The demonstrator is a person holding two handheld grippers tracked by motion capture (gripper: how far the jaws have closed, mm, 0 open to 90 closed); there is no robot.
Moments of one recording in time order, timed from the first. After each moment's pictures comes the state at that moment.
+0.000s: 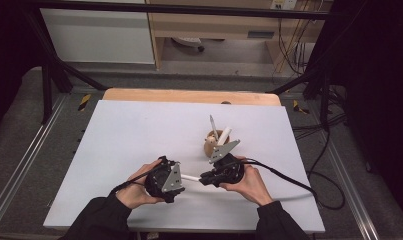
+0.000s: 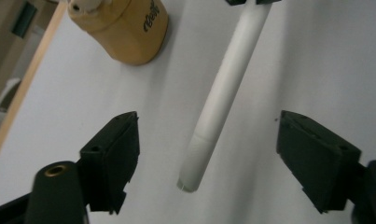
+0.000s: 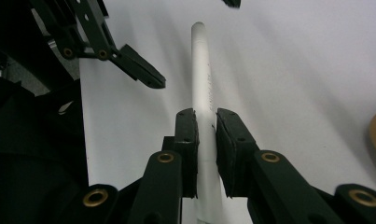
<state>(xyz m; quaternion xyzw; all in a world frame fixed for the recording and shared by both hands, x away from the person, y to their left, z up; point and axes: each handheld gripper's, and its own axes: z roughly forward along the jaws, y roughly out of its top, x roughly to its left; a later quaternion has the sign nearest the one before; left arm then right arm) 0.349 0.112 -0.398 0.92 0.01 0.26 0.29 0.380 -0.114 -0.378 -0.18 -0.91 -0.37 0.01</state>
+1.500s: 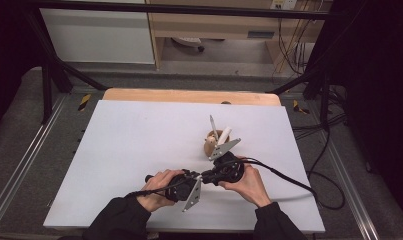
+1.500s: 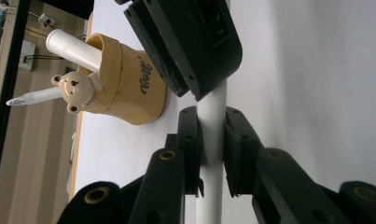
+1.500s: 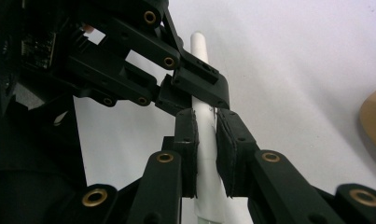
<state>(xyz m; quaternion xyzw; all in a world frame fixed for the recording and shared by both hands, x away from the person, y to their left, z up) 0.336 0.069 -0.409 0.90 -0.12 0.35 0.24 0.380 -0.113 -0.377 -0.22 -0.90 -0.37 0.01</state>
